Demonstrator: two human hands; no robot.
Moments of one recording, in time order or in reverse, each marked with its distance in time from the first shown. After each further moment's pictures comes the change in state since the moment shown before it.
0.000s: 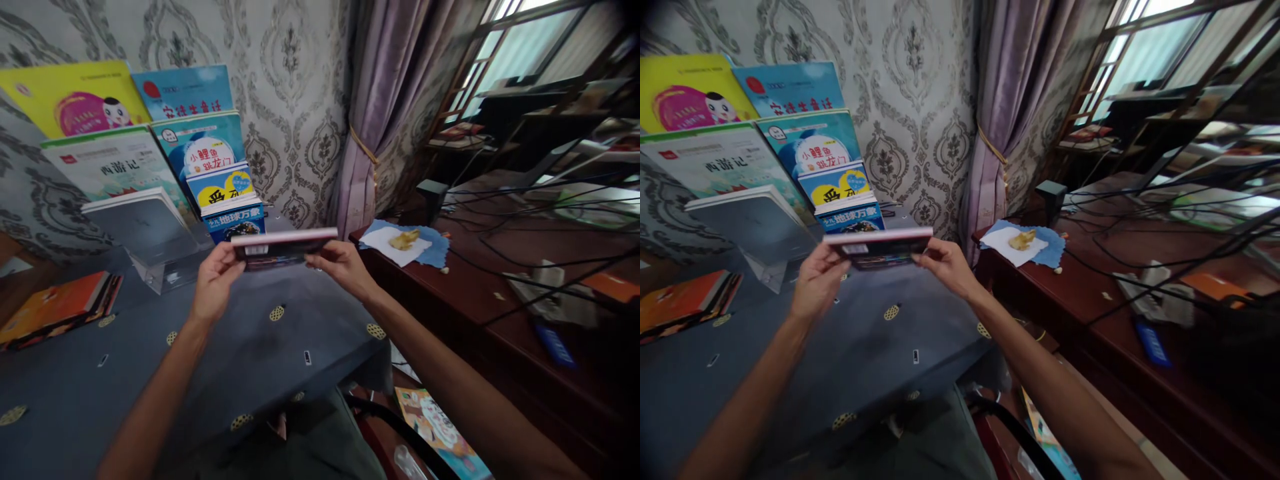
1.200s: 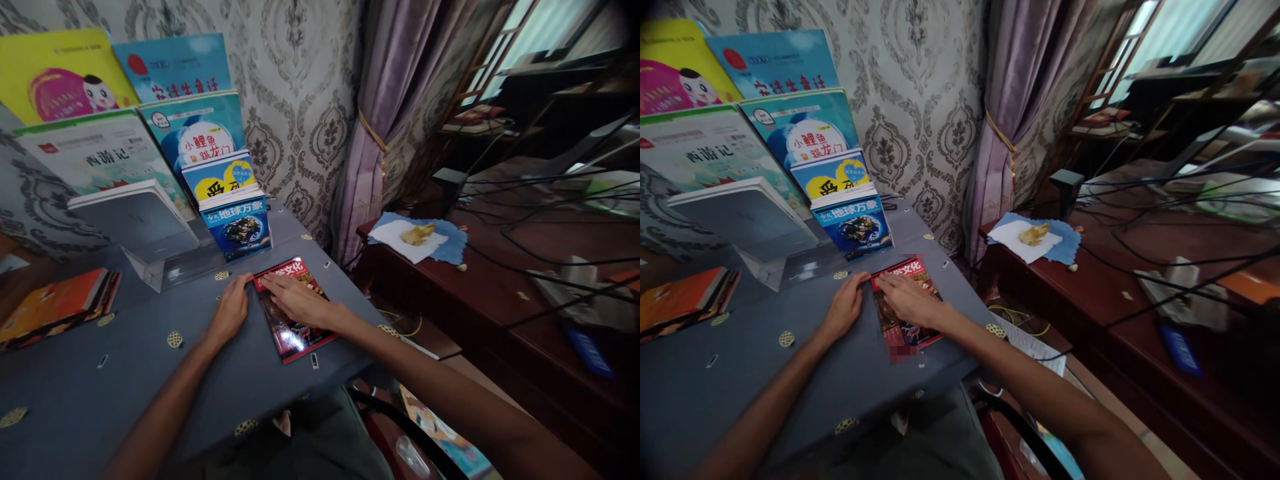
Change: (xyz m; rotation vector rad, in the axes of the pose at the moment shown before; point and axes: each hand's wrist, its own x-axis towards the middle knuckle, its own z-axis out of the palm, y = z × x) left_hand -0.048 -0.105 -0.043 0.918 -0.193 0.020; right_hand -0.016 0.046 0.090 -0.630 -0.521 -0.232
